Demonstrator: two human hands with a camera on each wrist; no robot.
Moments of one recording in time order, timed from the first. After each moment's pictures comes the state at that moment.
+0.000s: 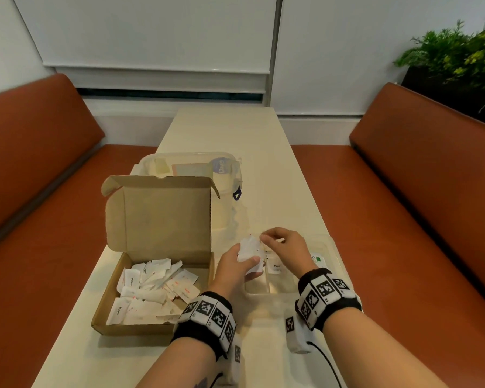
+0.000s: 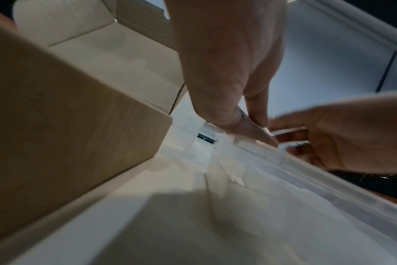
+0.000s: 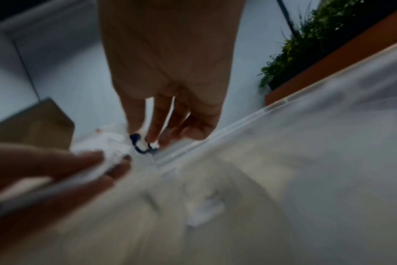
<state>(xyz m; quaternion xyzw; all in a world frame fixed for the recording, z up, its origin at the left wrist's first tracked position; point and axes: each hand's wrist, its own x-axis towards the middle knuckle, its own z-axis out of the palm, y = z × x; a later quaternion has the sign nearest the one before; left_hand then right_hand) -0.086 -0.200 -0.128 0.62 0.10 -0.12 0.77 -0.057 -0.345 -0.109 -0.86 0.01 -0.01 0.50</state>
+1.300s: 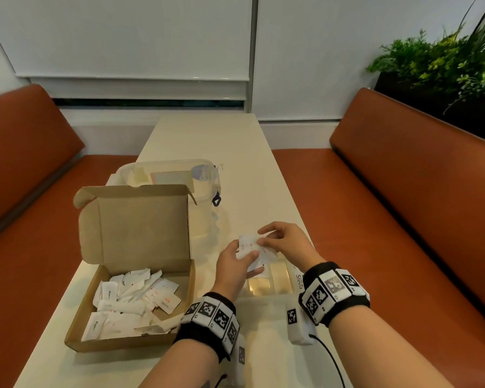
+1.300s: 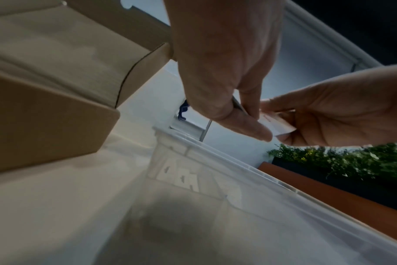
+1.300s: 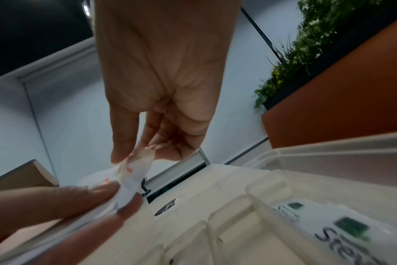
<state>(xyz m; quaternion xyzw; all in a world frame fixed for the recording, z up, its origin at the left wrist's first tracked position) -0.084 -0.244 -0.116 0.62 0.06 -0.07 0.78 -0.062 -0.389 -0.077 -0.84 0.00 0.04 0.54</state>
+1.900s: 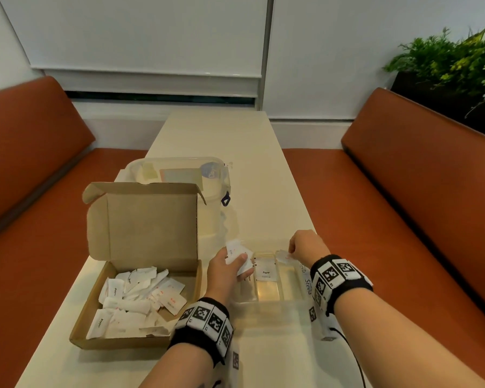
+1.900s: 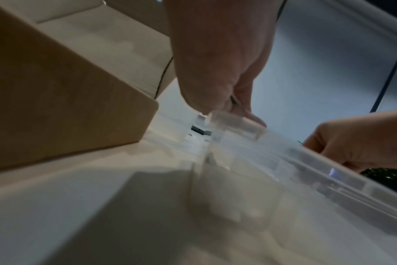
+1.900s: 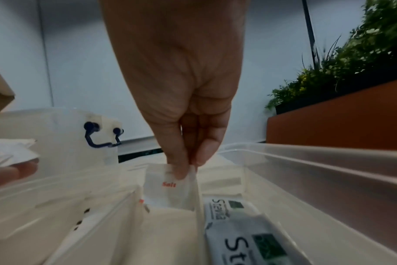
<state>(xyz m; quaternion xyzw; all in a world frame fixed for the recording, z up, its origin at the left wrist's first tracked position) -0.078 -0.217 -0.129 0.59 0.15 -0.06 0.79 -0.023 -0.405 -0.099 -0.99 0.03 0.10 0.11</state>
